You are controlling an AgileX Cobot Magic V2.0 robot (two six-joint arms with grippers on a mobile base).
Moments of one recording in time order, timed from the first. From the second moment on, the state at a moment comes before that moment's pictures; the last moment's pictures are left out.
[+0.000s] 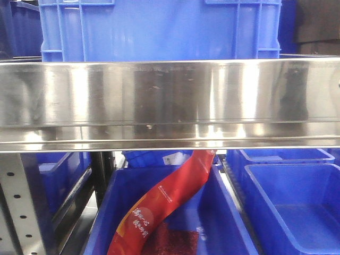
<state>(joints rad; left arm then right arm) -0.45 1.49 -1.42 -0.12 0.28 0.08 0.35 1.51 -1.39 0.18 0.19 -0.07</state>
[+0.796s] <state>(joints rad) -0.45 1.32 -1.35 -0.17 0.20 0.08 0.31 1.35 -1.32 0.20 0.17 -0.07</state>
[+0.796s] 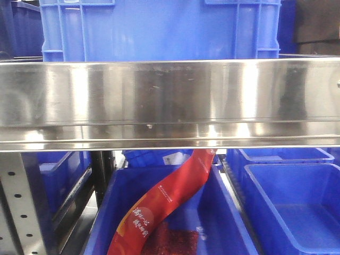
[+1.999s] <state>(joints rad) -0.44 0.12 -0.33 -0.19 0.05 0.08 0.30 0.42 -0.46 0.20 0.13 -0.07</state>
